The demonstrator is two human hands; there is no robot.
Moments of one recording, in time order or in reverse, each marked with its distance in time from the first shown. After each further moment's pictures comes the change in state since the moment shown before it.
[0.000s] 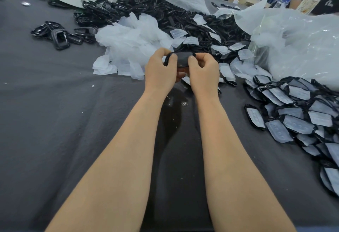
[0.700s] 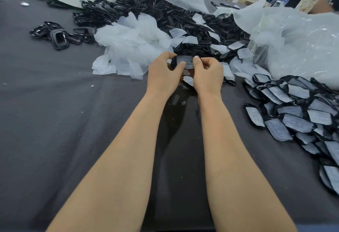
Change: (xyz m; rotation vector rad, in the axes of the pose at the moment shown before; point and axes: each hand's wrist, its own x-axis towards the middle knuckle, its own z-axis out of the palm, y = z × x) left_hand -0.003 0.001 0.002 0.218 -0.081 0.023; right_hand 0.005 0.007 -0.004 -0.025 0.071 0.103
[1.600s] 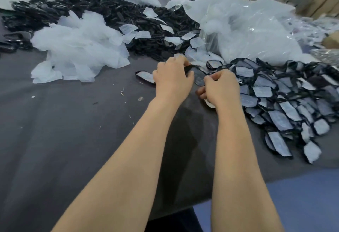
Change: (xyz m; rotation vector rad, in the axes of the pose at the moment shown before) left_hand -0.032 0.031 0.094 0.561 -0.169 0.284; right_hand -0.010 0.022 -0.128 -0.346 0.073 0.207
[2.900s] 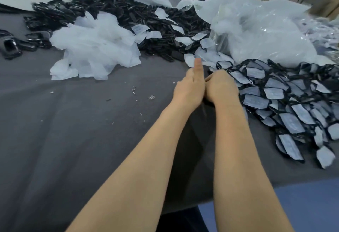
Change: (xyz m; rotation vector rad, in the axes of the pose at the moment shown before) left_hand -0.021 0.010 0.005 -0.583 -0.259 -0.291; right_hand -0.001 -0.024 0.012 -0.518 -0.156 -0.042
